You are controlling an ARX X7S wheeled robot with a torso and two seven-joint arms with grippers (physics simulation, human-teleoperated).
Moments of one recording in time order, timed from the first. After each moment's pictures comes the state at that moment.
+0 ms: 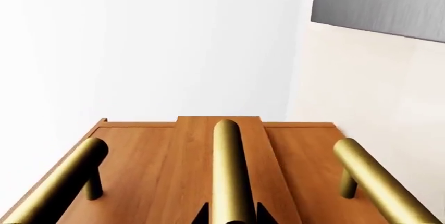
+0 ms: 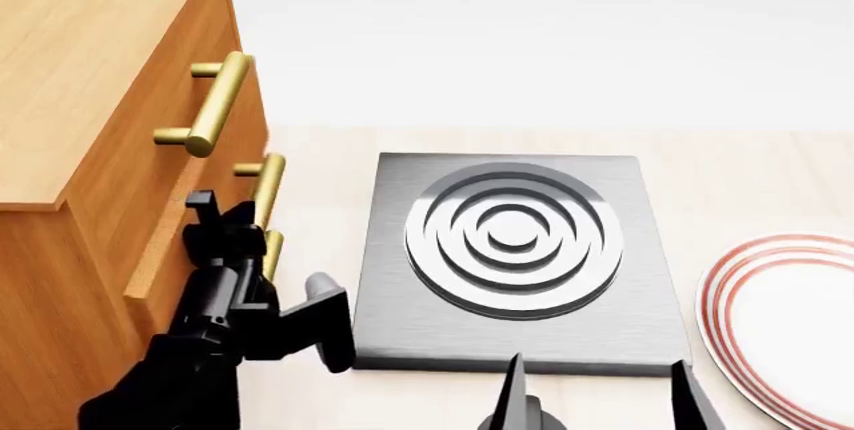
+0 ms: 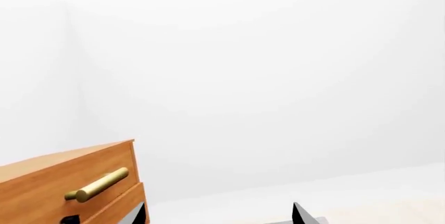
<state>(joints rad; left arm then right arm) -1.09 -0.02 1.57 -1.08 -0.03 -0.48 -0.47 -0.20 0.42 -0.25 -0.79 0.41 0.02 0.43</state>
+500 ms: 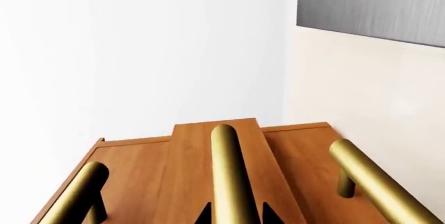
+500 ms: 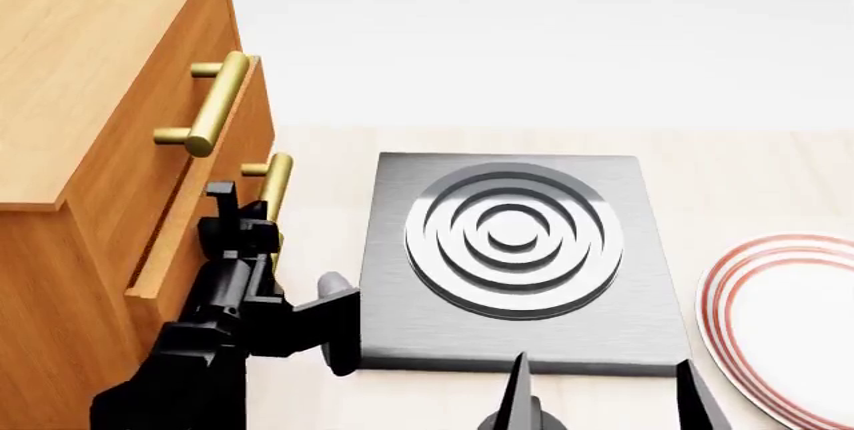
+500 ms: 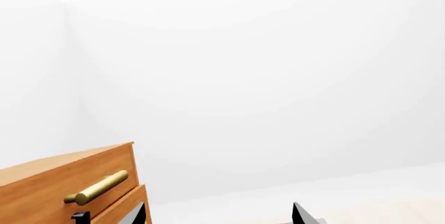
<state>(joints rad) -1.11 -0.03 1.54 -0.99 0.09 -0.57 -0.34 -0.20 0.43 -0.24 -0.80 0.41 0.02 0.44</state>
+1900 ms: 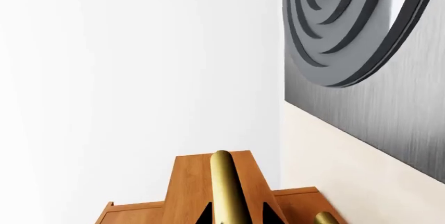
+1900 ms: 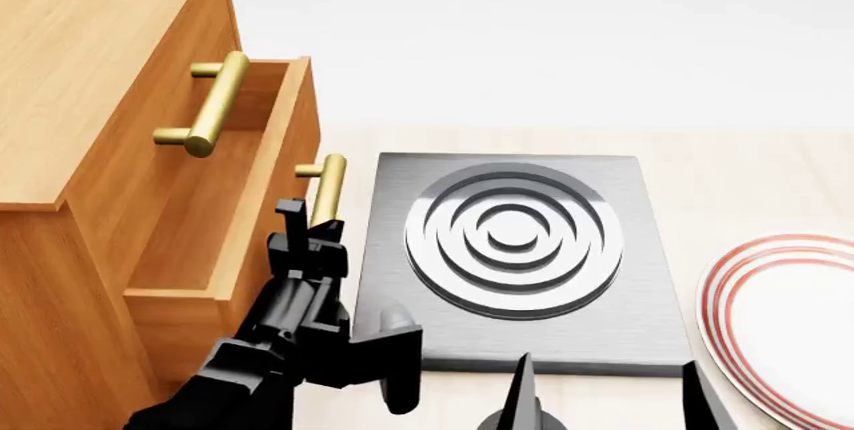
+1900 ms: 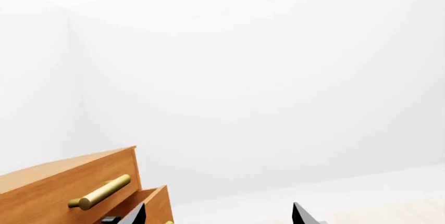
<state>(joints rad) -1.10 -0.05 1.59 -0.75 0.12 -0.63 -0.31 -0.21 0.45 -0.25 -0.82 0.43 0.00 0.46</state>
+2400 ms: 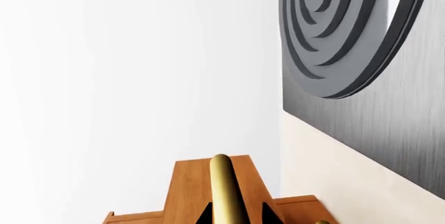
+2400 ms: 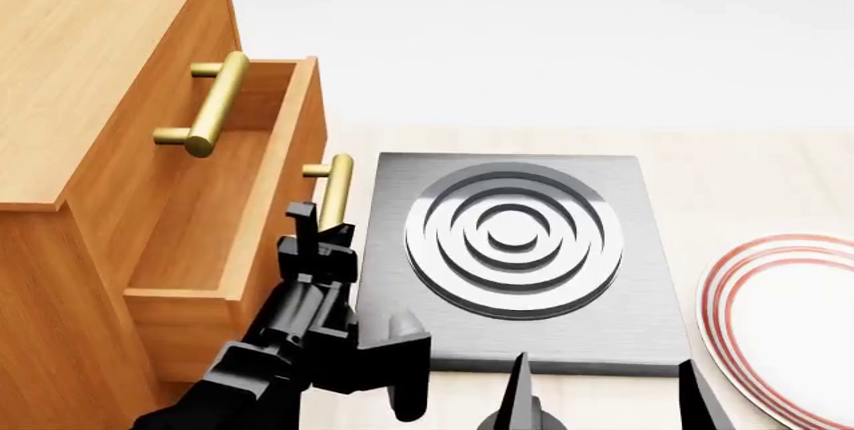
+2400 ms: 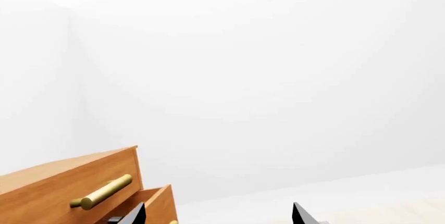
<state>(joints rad) -1.10 -0.05 1.59 -0.72 0.13 -0.64 -0.30 -0.20 0.46 -0.26 -0.81 0.43 0.00 0.46</state>
